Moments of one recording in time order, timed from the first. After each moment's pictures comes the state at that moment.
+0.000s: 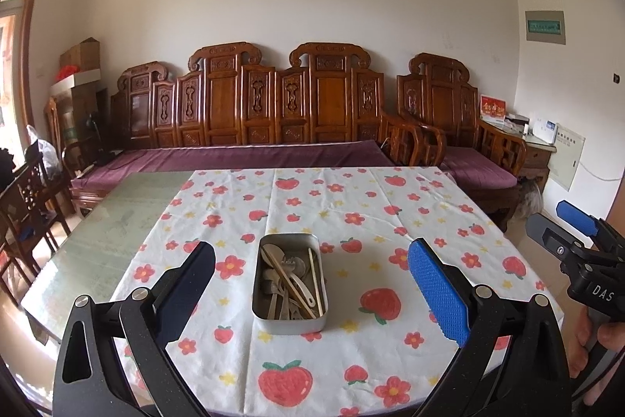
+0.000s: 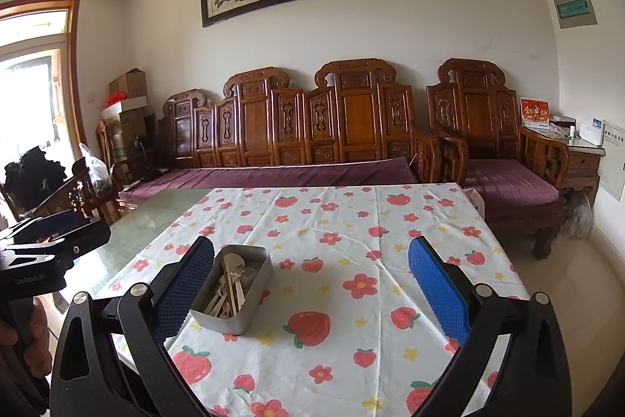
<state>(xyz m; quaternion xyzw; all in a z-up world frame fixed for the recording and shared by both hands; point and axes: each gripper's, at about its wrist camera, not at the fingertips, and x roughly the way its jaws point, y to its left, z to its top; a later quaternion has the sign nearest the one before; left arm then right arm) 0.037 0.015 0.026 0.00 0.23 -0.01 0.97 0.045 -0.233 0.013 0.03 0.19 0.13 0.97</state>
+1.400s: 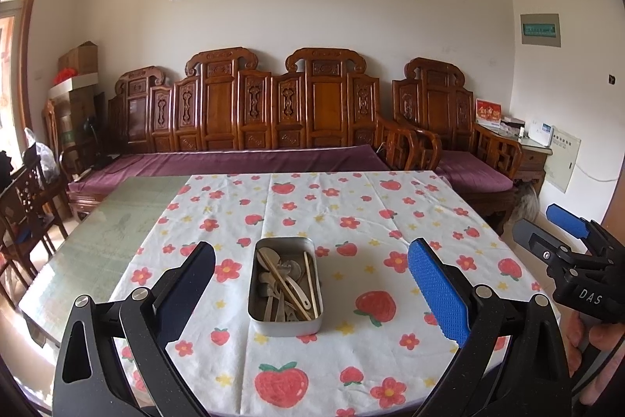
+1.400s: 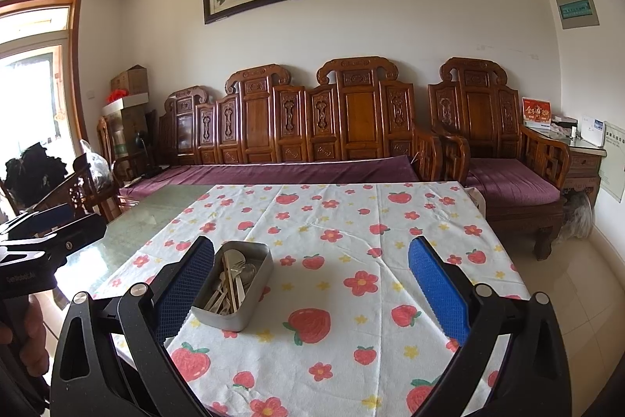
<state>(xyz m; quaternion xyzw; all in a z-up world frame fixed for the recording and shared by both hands) 0.031 0.013 0.031 0.00 0.22 -0.02 0.97 0.047 -0.231 0.009 0.03 0.19 0.13 0.97</state>
